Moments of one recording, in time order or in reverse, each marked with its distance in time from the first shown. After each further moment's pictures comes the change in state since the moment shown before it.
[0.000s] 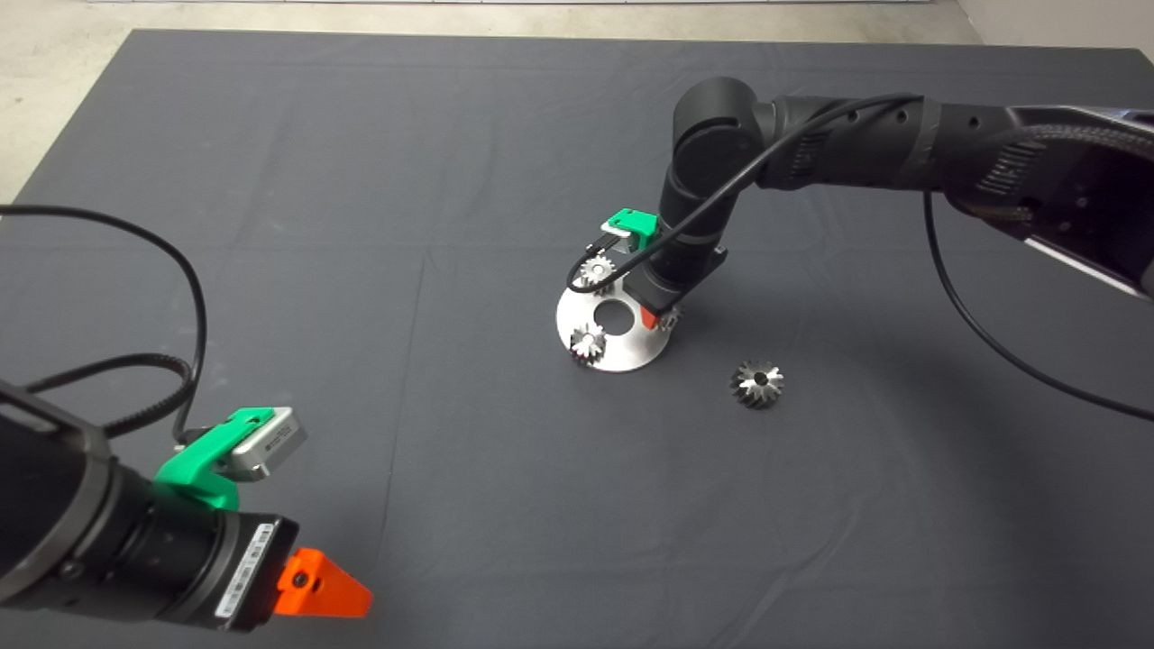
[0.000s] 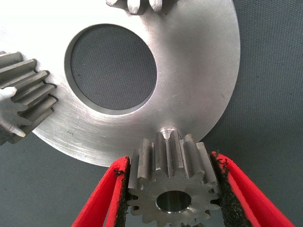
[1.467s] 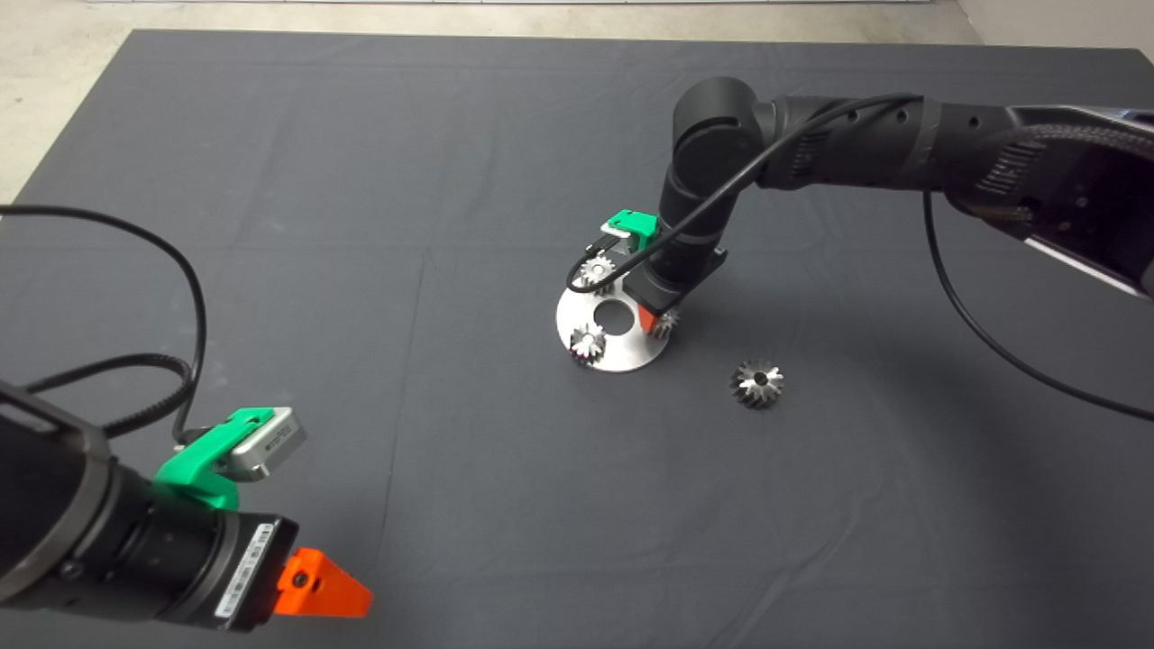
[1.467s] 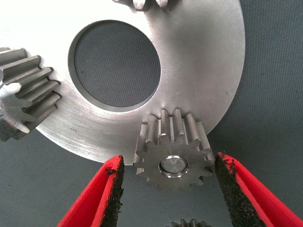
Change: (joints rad) left arm 0.000 0.000 0.000 0.000 0.000 0.000; right arm 0.000 -0.001 0.001 0.001 -0.001 0.000
